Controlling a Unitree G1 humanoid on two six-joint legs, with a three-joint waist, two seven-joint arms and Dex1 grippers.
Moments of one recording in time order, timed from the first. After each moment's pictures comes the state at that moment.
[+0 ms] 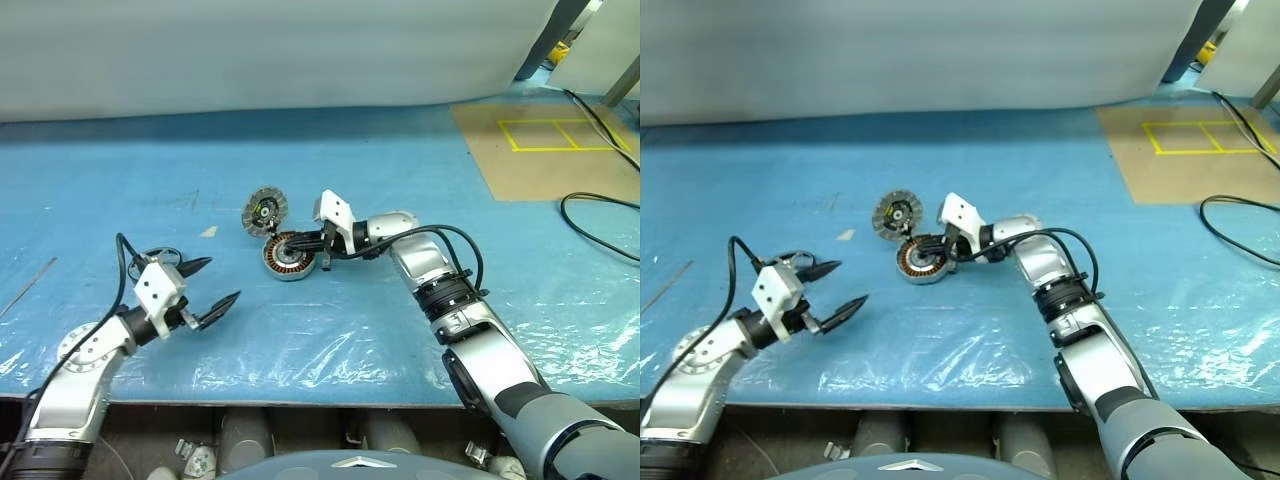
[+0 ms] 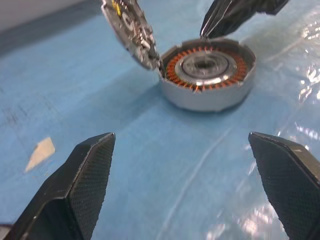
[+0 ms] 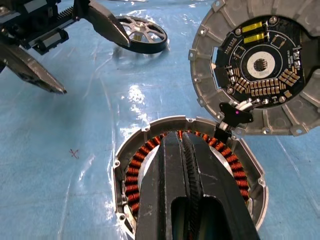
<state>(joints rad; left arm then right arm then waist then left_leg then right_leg) 0.11 0.65 0.16 -0.05 -0.36 -0.04 -0.91 -0.79 -0.21 0.29 0.53 0.05 0.16 1.14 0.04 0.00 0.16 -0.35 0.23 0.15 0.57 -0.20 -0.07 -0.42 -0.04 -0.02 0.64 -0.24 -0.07</state>
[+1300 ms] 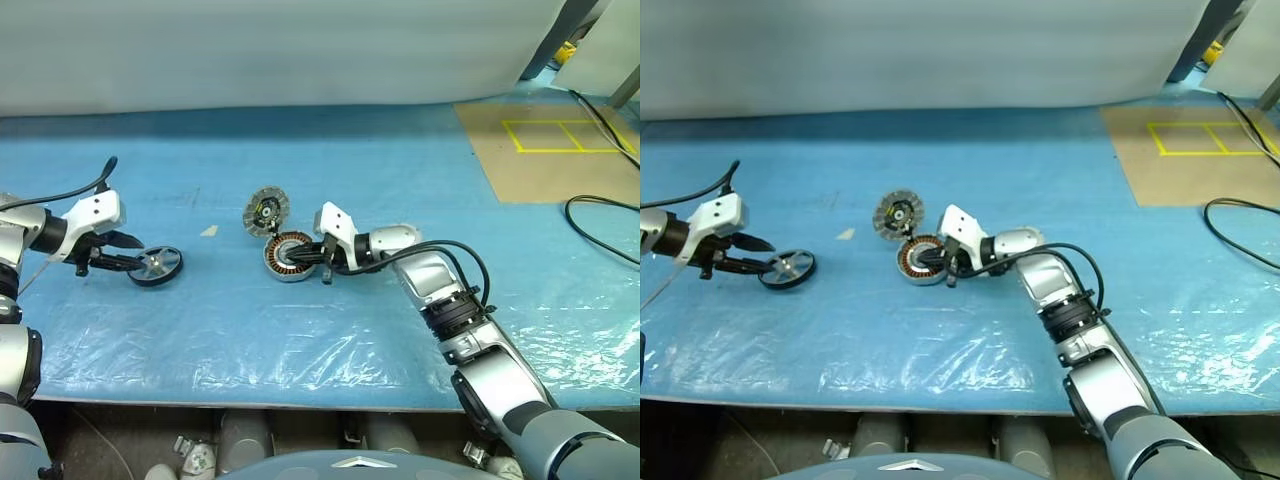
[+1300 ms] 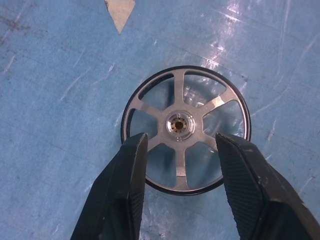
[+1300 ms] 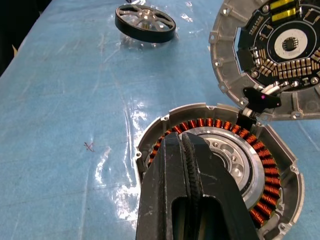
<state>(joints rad) -0.83 1.00 -0.14 1.04 0.08 -0.18 -1.55 -0.67 -0.23 0.32 0.29 0.07 0.30 1.09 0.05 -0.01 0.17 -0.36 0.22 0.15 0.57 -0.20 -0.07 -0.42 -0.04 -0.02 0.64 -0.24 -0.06</state>
